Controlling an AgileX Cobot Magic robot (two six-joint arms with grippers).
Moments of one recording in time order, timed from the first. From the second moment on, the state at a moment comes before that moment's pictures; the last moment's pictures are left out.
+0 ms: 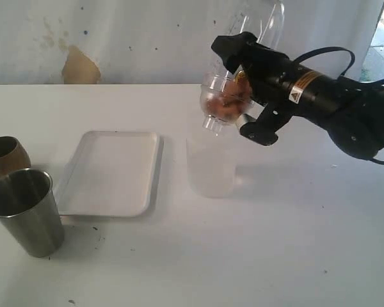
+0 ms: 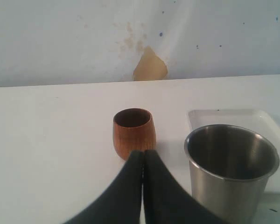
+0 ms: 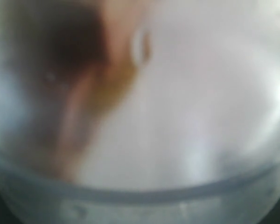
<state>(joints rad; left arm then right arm) -0.02 0.00 0.00 -0.01 0.23 0.05 0.19 1.75 -0.93 -0.39 -0.74 -2.12</state>
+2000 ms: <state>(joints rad) -0.02 0.00 0.00 -0.01 0.23 0.05 0.13 1.83 -1.12 -0.64 -0.78 -2.12</state>
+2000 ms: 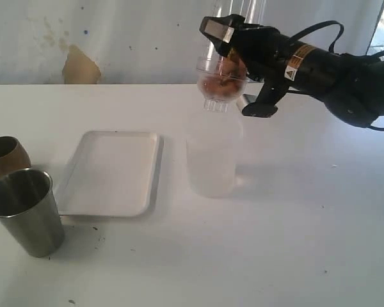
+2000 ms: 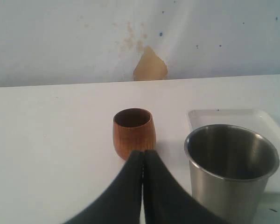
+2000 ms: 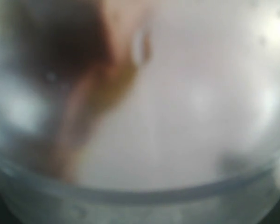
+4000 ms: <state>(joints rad) -0.02 0.00 0.00 -0.01 0.23 0.05 0.13 1.83 -1.12 0.04 -1.03 -2.12</state>
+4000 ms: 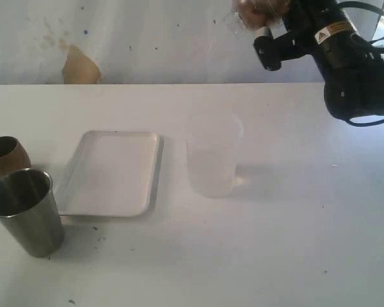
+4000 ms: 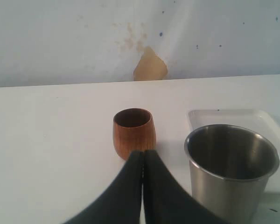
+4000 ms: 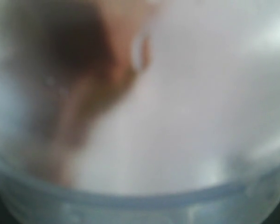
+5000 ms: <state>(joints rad) -0.02 0.00 0.00 -0.01 0.23 0.05 0.13 1.83 -1.12 0.19 -1.02 -0.85</state>
